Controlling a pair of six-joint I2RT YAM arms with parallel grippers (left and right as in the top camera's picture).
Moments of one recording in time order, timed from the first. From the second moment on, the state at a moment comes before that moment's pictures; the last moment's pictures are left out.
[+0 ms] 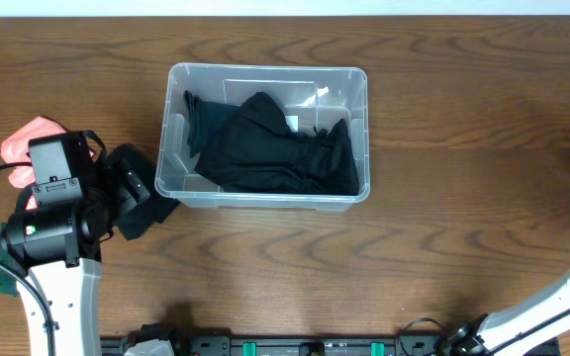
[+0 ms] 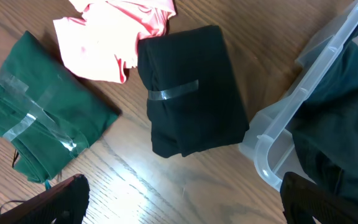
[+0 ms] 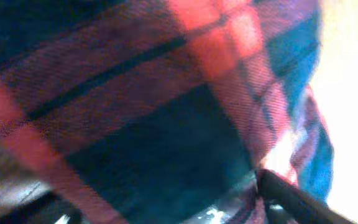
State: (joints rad) left arm 0.19 1.08 1.15 -1.14 -0.17 -0.38; right arm -0.79 2.09 1.32 -0.26 0.48 -0.38
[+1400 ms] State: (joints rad) left arm 0.19 1.08 1.15 -1.15 -0.17 -0.38; right arm 0.62 1.54 1.29 -0.13 0.23 -0.36
